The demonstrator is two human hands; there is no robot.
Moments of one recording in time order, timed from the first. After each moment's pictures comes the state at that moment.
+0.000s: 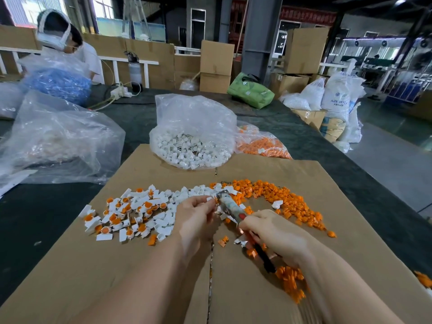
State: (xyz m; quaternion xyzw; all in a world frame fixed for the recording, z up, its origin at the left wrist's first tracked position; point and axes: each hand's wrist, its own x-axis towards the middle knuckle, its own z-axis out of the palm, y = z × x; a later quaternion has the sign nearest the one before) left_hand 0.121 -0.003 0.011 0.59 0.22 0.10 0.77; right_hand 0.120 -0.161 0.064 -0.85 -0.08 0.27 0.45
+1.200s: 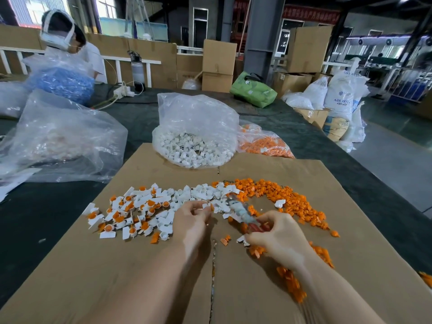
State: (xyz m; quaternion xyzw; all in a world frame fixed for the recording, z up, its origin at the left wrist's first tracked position) left_hand 0.110 0.000 -0.002 0.65 0.26 0.13 0.70; right_hand 0.118 -0.171 0.037 -0.92 -0.04 0.10 0.39
